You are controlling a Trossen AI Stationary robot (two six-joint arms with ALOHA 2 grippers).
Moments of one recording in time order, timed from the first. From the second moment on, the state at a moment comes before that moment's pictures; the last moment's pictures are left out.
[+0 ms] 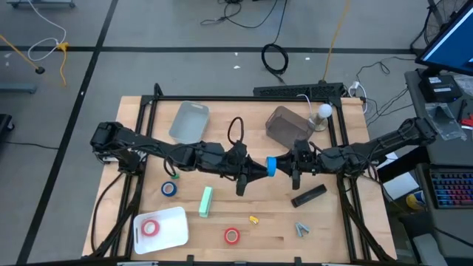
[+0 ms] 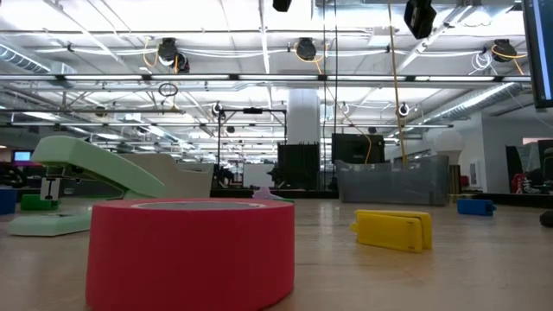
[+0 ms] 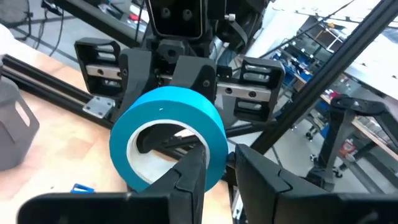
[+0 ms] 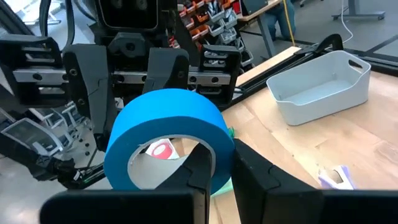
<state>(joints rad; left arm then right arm) -0.20 1.68 1.32 0.29 -0.07 -0.55 0.32 1.02 0.72 0.13 0.44 0.59</state>
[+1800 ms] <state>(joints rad) -0.18 1.65 1.32 0.19 -0.06 -0.59 0.29 1.03 0.72 0.19 0.36 0.66</state>
